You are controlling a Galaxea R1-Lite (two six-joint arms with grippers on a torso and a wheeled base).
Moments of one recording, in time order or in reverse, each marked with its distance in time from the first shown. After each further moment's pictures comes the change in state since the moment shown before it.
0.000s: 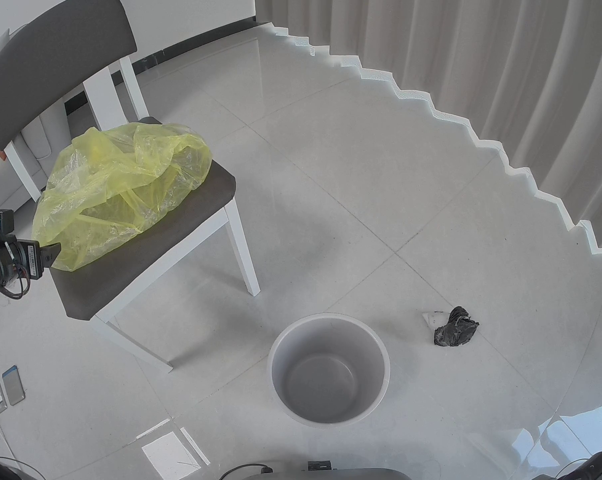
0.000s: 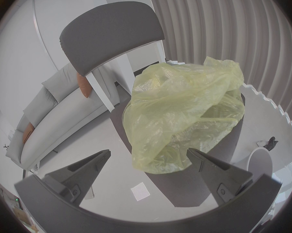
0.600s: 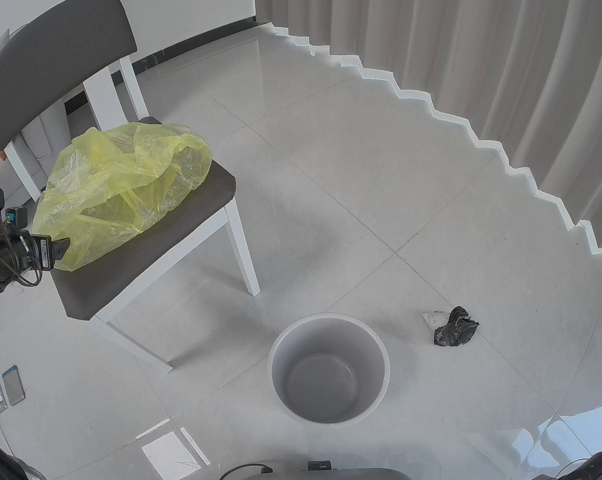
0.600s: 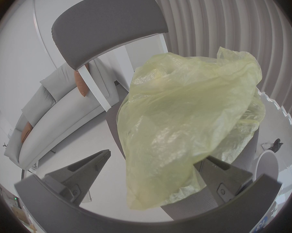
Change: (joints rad) left arm 0.004 0.171 -0.066 -0.110 0.000 -0.007; right arm 0.000 0.003 -0.014 0.000 0.002 -0.015
